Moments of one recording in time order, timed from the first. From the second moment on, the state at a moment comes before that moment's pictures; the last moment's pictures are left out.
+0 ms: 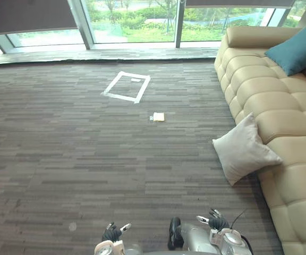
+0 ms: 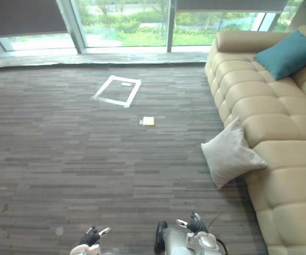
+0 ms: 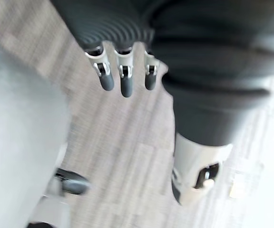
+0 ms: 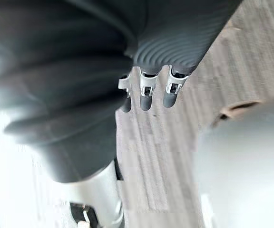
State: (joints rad) left arm 0.10 0.02 0.22 0.93 -0.12 -0.08 0.07; right arm 0.02 -0.05 -0.15 0.97 0.13 -0.05 0.03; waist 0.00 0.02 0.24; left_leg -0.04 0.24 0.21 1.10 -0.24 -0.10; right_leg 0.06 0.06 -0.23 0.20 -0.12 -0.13
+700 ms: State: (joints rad) left arm 0.09 0.05 0.16 0.98 -0.13 -0.07 0.08; right arm 0.01 0.01 -0.07 0.92 0.10 -0.06 0.03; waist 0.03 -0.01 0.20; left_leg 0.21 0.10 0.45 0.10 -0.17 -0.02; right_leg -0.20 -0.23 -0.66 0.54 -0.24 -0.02
